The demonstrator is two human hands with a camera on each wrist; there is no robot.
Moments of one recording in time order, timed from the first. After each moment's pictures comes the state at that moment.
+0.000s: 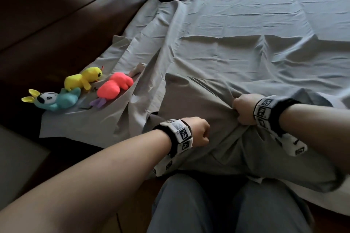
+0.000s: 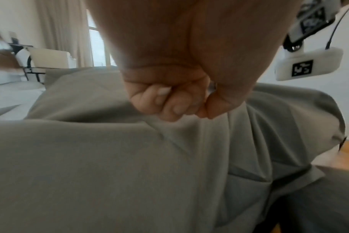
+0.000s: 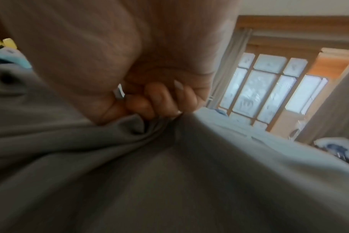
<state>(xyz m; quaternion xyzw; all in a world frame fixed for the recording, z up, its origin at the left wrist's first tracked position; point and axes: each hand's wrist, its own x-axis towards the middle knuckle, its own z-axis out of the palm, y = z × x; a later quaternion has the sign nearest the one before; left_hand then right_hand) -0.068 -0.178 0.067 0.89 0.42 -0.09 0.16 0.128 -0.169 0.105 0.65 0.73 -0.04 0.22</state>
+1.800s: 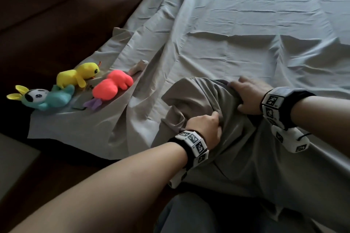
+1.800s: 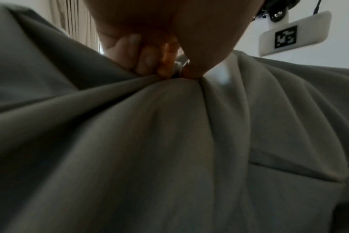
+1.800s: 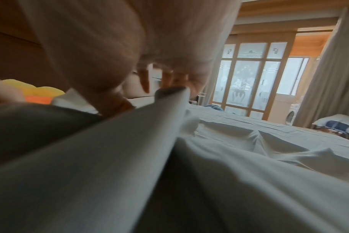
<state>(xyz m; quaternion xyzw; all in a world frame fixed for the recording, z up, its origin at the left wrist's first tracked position) -0.046 -0.123 0.029 0.85 0.51 0.05 0.09 0.134 -0.074 0.089 0.67 0.74 -0.04 0.06</state>
